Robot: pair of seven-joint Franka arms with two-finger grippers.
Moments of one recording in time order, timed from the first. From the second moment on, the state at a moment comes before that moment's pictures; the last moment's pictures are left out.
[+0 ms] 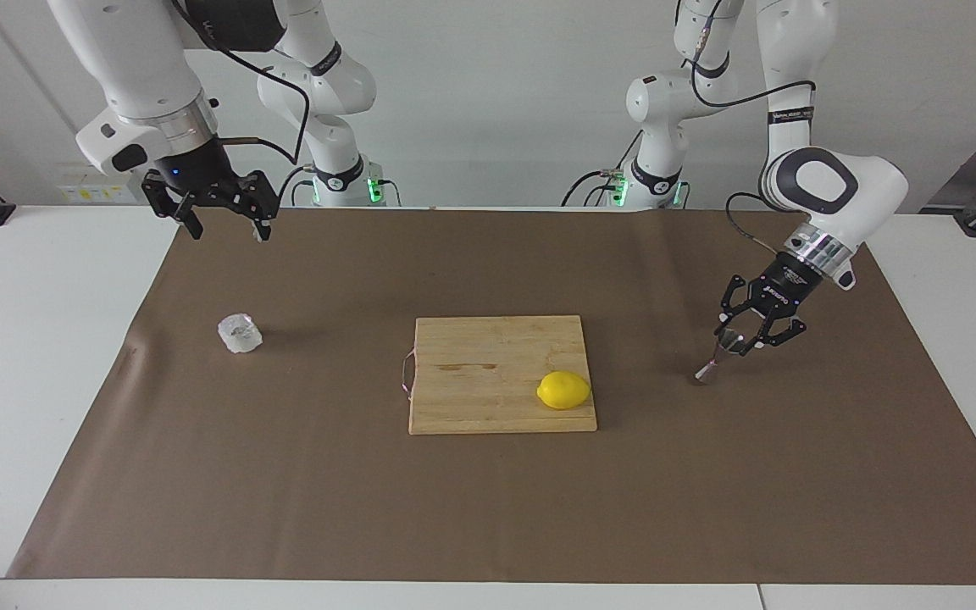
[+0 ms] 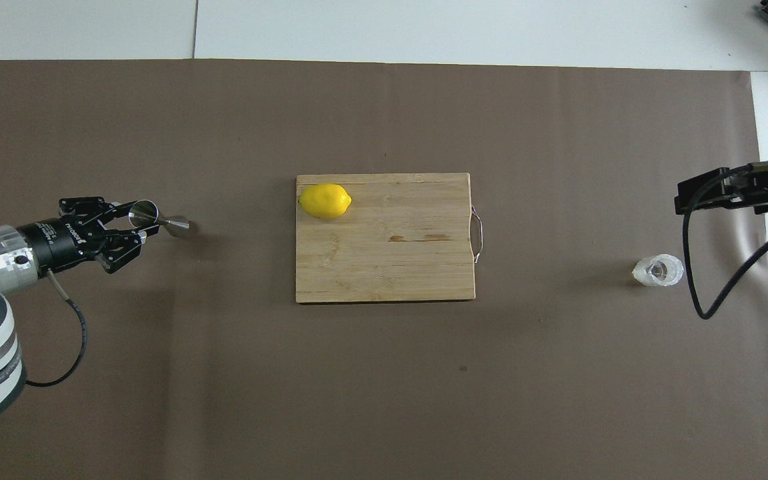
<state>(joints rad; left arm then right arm) 0.19 -0.01 -0.10 -2.27 -1.14 2.35 -1.44 0.02 0.04 0.01 -1.49 -0.02 1.53 0.05</state>
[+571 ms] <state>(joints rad) 0.11 -0.01 -0.13 -2.17 -1.14 2.23 -1.44 0.02 0.04 0.01 -1.49 -0.02 1.53 0.05</state>
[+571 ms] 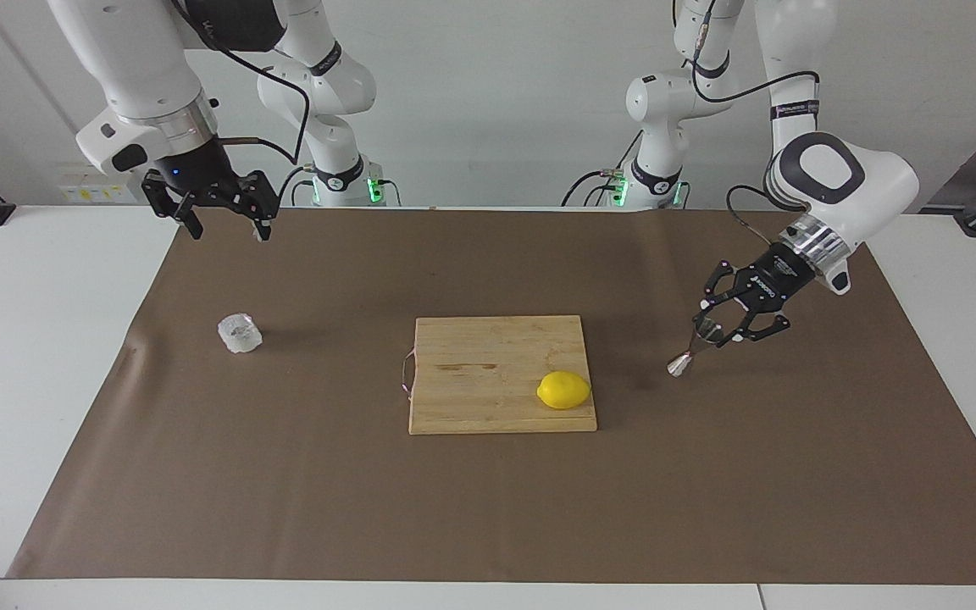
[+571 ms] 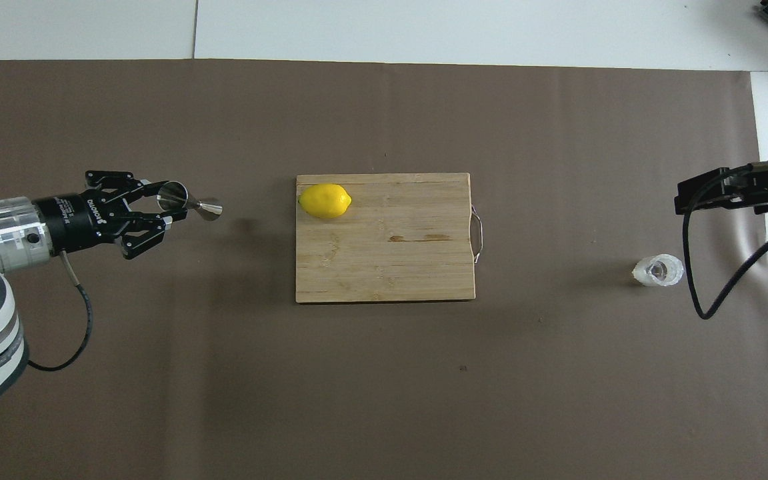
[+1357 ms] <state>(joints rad) -0.31 0.00 -0.14 -2.15 -1.40 2.54 -1.46 0.02 0.04 0.01 -1.49 -0.02 1.53 0.05</state>
